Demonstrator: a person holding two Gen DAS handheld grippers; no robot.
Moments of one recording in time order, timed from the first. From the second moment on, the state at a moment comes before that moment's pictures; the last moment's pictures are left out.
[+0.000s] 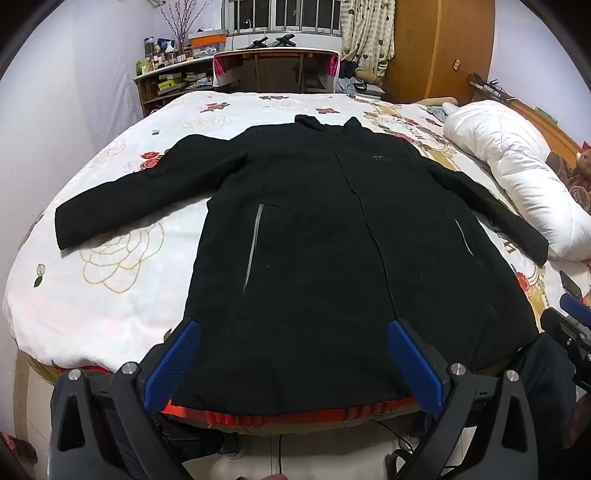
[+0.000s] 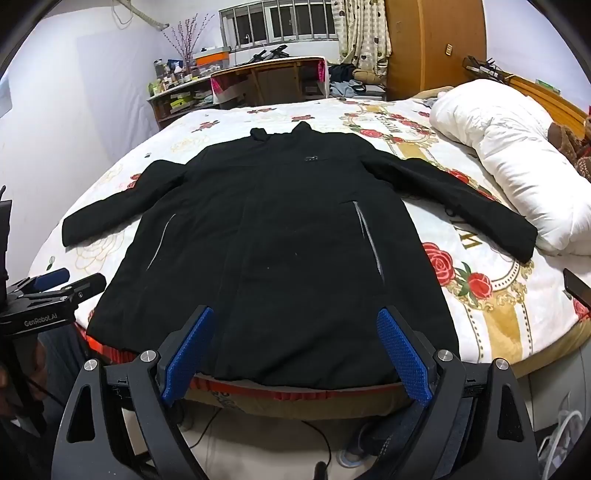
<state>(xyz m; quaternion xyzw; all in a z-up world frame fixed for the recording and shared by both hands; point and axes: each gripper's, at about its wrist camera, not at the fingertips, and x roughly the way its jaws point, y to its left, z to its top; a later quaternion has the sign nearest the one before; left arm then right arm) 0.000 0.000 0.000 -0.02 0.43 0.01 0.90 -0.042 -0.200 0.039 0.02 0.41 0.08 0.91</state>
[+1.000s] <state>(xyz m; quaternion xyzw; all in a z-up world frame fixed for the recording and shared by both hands) 0.002 -0.001 -0.005 -0.02 0.43 0.01 0.90 -0.040 -0.198 0.039 0.02 0.41 0.07 0.91</state>
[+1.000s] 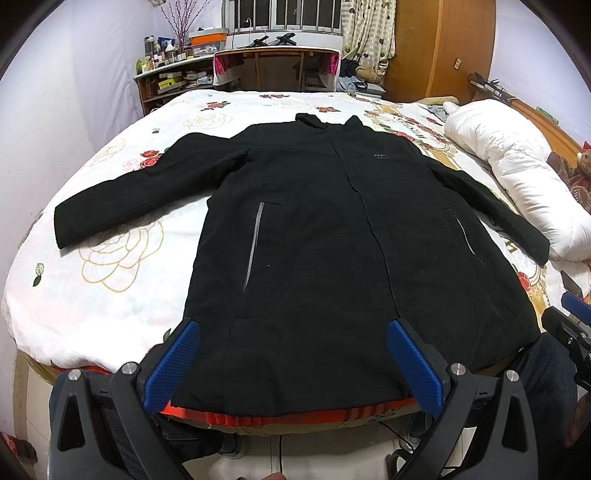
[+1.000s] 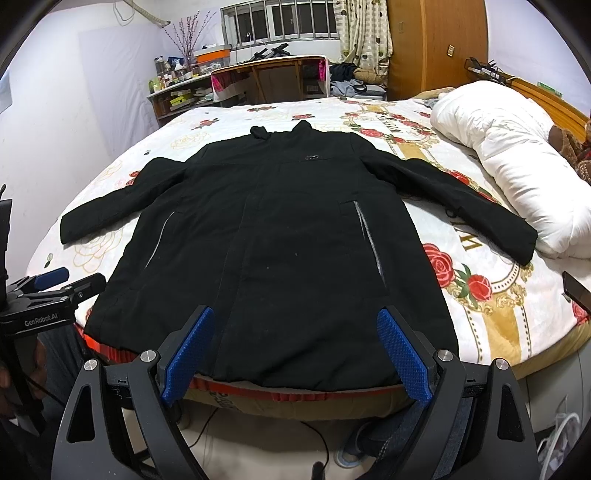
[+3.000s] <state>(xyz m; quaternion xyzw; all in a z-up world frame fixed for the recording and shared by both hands) 0.009 0.001 -0.011 -0.02 0.44 0.01 0.90 -0.032 -0.191 0.038 0.01 0.41 0.08 0.91</state>
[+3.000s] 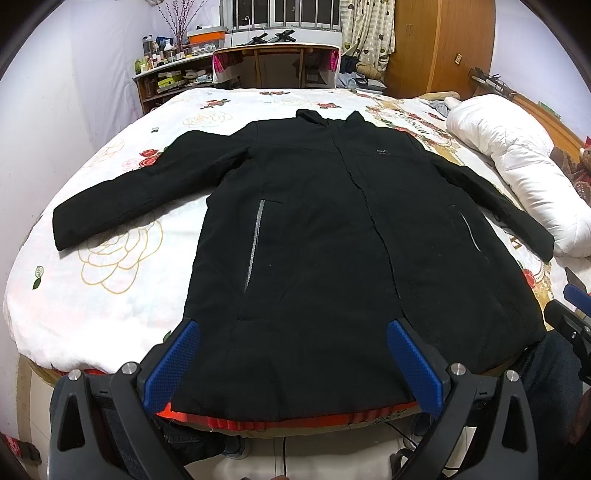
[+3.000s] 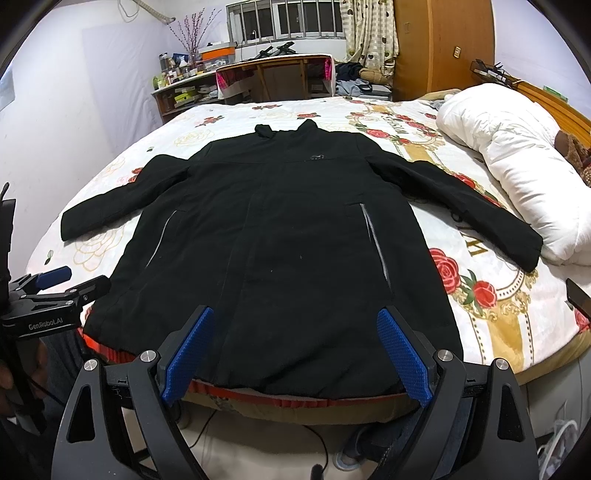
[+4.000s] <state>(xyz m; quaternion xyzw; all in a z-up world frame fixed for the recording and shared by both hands) 0.127 0.153 -0.060 -0.12 0.42 0.16 0.89 0.111 -0.129 -0.004 -0.03 0.43 0.14 0.89</state>
